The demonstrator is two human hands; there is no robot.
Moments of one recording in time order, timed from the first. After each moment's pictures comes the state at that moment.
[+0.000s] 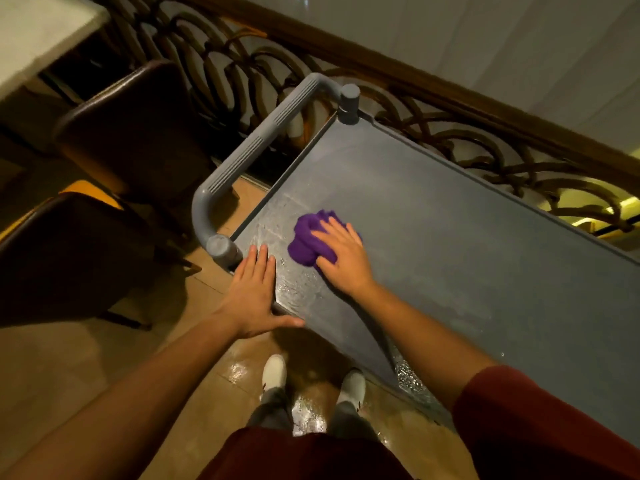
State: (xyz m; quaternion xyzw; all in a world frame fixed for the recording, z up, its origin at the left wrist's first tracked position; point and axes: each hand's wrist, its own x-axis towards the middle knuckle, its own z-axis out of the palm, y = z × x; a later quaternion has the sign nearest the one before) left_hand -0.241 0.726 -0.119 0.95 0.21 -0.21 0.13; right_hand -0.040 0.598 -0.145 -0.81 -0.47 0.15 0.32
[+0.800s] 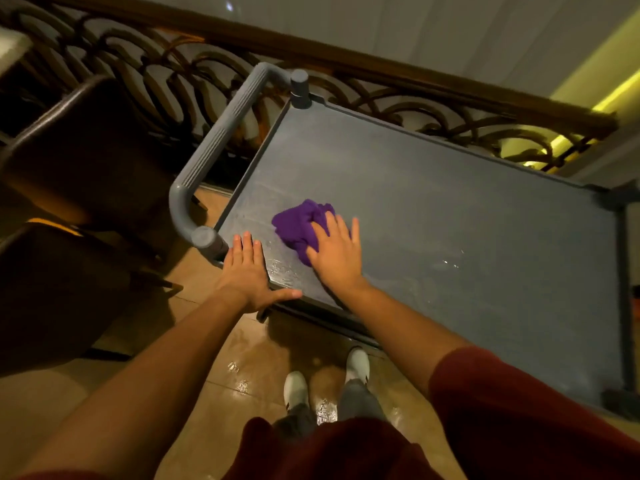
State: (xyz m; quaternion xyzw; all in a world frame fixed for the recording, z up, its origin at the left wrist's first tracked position) left_hand -0.230 0.727 -0.113 0.94 0.20 -0.27 0.07; right_hand -0.100 0.574 -0.133 -0.94 -0.33 0.06 0.06
